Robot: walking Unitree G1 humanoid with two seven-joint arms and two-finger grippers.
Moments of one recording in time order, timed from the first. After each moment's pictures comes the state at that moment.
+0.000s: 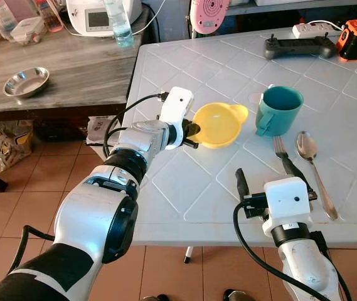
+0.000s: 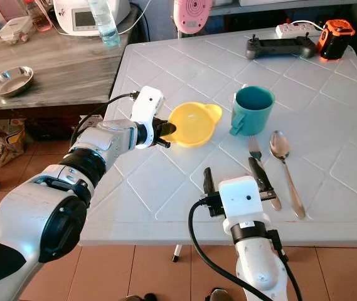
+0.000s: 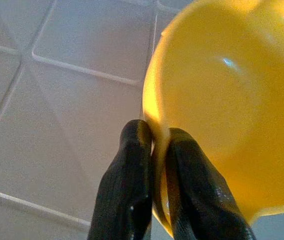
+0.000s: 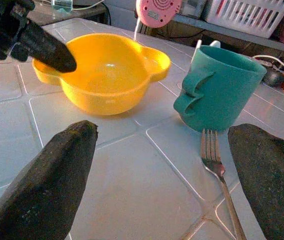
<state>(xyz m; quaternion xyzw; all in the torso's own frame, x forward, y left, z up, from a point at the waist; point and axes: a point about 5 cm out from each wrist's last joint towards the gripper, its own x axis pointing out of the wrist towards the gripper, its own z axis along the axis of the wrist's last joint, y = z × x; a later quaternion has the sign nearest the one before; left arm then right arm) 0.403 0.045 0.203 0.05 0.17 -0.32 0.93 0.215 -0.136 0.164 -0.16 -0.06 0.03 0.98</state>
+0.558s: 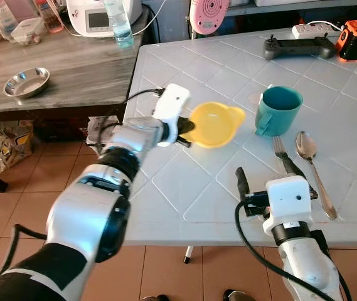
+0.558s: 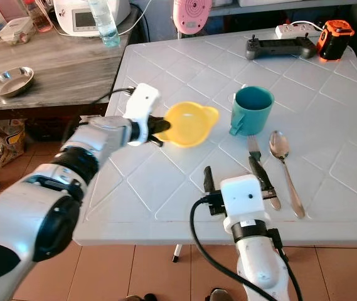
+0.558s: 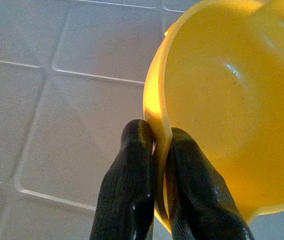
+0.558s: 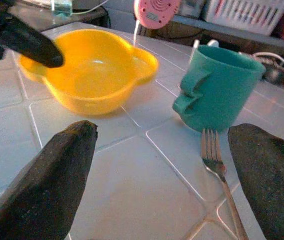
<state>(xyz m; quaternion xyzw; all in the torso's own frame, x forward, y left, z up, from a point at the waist) 0.407 0.066 0.204 0.09 0.15 -0.32 0.93 0.217 -0.137 0.165 -0.13 -0.06 0.03 0.99</state>
